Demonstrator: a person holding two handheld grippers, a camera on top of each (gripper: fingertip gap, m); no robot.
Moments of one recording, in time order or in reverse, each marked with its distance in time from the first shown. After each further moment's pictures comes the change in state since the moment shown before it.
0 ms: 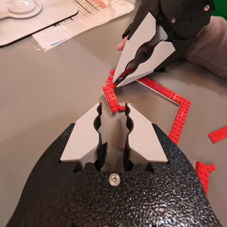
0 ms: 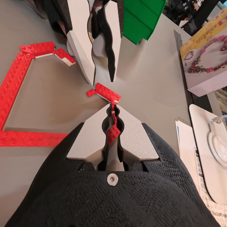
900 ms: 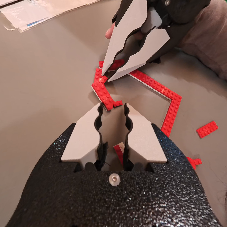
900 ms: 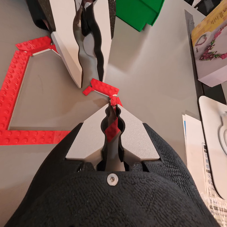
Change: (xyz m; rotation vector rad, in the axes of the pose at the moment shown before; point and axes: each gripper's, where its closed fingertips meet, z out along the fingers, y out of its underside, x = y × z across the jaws) left arm 0.014 0.013 0.008 -0.085 0.079 -0.049; right arm -0.001 0.009 0.001 -0.071 -0.045 0.060
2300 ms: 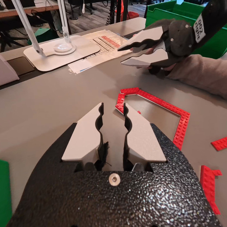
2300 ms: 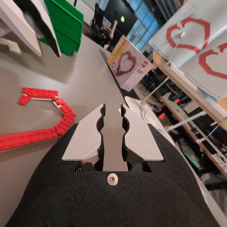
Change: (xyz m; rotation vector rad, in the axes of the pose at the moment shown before) left arm -0.029 -0.035 -0.050 0.305 -0.160 0.060; right arm 0.076 -0.003 -0.060 0.225 0.587 -0.037
